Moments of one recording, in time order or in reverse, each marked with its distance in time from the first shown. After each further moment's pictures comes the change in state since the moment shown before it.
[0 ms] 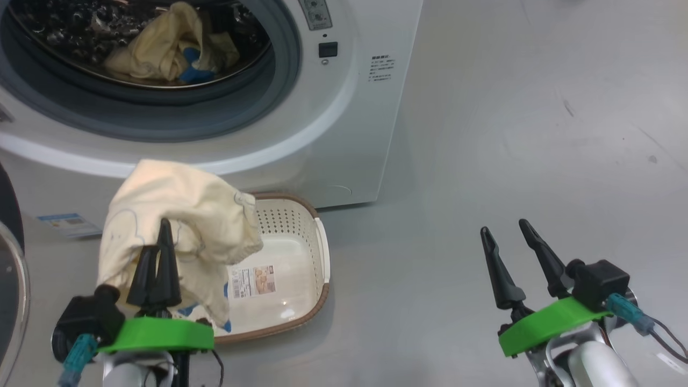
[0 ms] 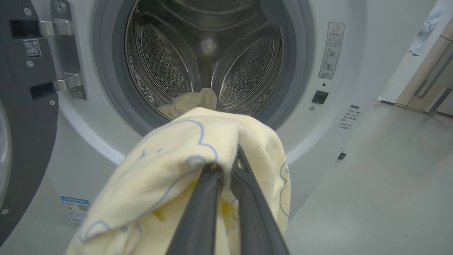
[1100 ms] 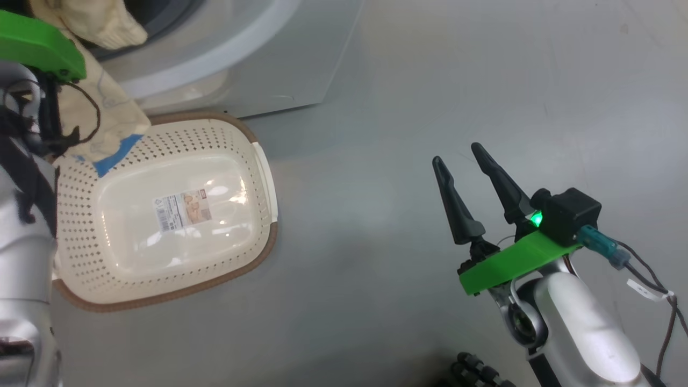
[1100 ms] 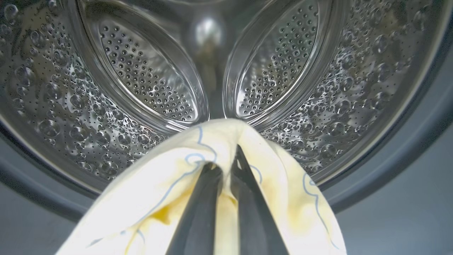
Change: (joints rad) left arm -0.949 0.173 0.010 0.610 0.073 0.011 0.093; right arm -0.246 0.005 0.157 -0.006 0.083 0.000 0.000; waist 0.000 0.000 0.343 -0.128
